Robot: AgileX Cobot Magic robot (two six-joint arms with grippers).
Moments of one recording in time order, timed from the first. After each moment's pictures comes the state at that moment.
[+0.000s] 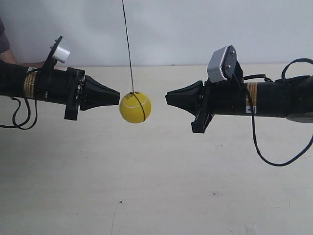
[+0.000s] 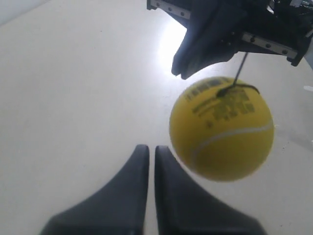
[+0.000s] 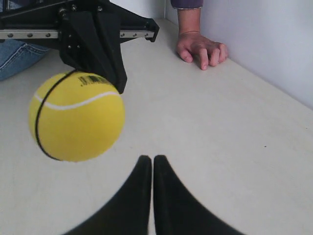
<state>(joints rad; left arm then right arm) -0.03 2.05 -1.18 1.69 -1.21 -0.98 0.21 1.96 -0.93 -1.23 -1.08 0.58</state>
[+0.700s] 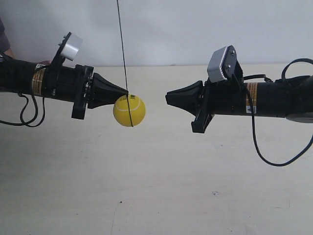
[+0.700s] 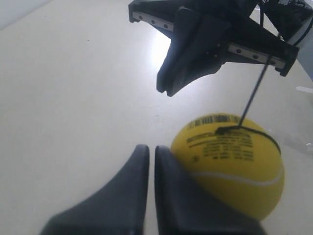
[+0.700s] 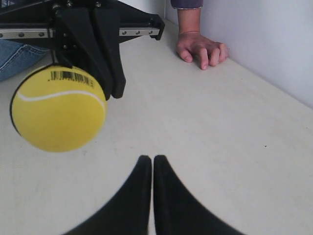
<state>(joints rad) -0.07 2.05 -1.19 1.68 -1.21 -0.97 0.21 1.96 -0.93 -1.23 -1.08 0.59</state>
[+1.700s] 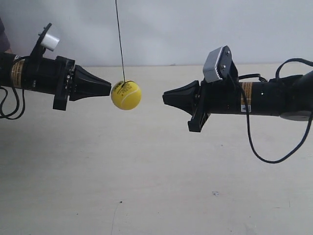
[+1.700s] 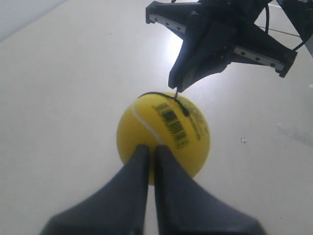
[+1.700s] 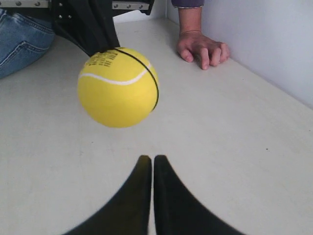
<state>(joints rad) 0.01 1.99 -1.19 1.74 -1.21 -1.04 0.22 1.99 -0.97 -1.23 -1.08 0.59</state>
